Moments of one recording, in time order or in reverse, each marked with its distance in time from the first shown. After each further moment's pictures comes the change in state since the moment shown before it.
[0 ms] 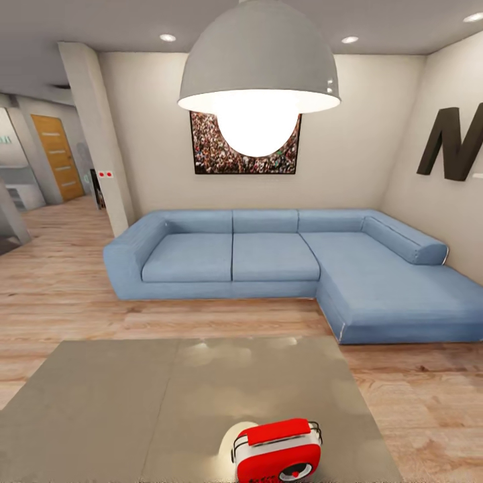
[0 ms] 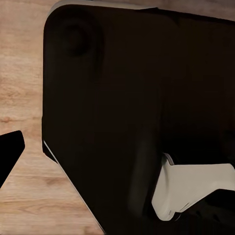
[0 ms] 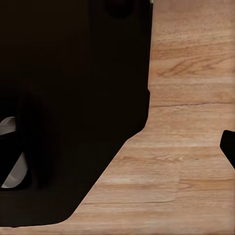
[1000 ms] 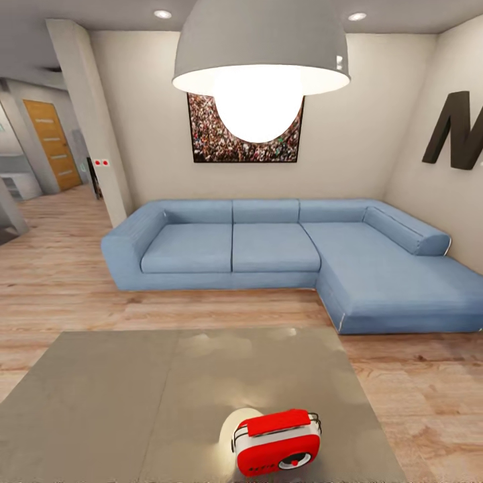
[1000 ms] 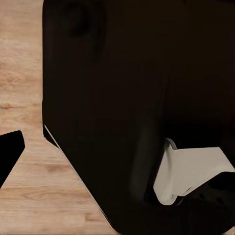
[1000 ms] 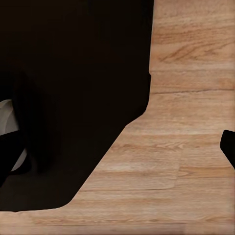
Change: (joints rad) left arm 0.000 0.000 0.000 0.000 0.000 0.000 0.000; right arm 0.000 0.000 0.000 0.000 0.000 0.000 0.000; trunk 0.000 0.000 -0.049
